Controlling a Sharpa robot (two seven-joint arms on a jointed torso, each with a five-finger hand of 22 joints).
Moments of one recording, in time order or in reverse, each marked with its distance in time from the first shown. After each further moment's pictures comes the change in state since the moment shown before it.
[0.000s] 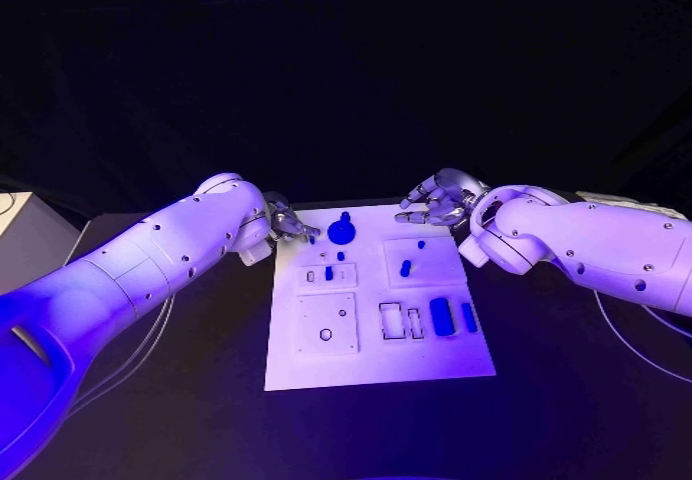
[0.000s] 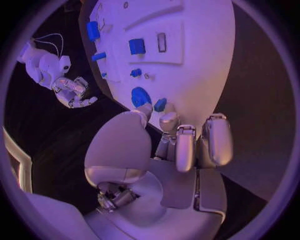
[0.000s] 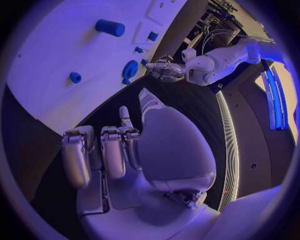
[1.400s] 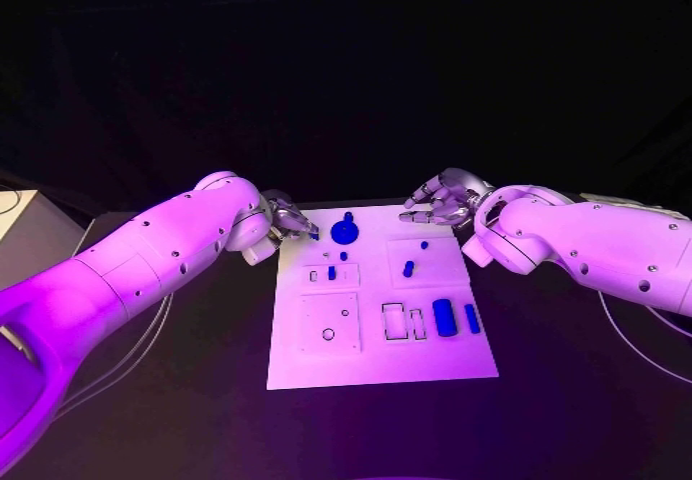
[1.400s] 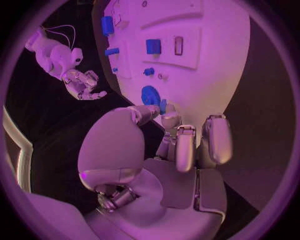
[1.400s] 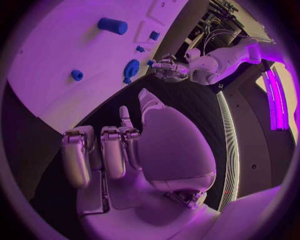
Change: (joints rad) left arm 0.002 -0.041 -0.003 0.062 0.119 -0.019 0.014; left_hand -0.046 -0.088 0.475 -0.081 0.159 -0.054 -0.011 0.255 0.058 -0.016 -0.025 -0.016 -0.052 -0.003 -0.012 0.000 0.000 0.000 -0.003 -0.012 -0.004 0.011; right arm 0.000 0.001 0.000 -0.011 -0.001 0.003 -0.001; right_hand 0.000 0.000 0.003 0.003 0.044 0.000 0.000 0.004 0.001 0.000 0.000 0.000 0.000 0.000 0.000 -0.004 0.000 0.000 0.000 0.000 0.000 -0.001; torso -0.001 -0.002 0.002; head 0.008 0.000
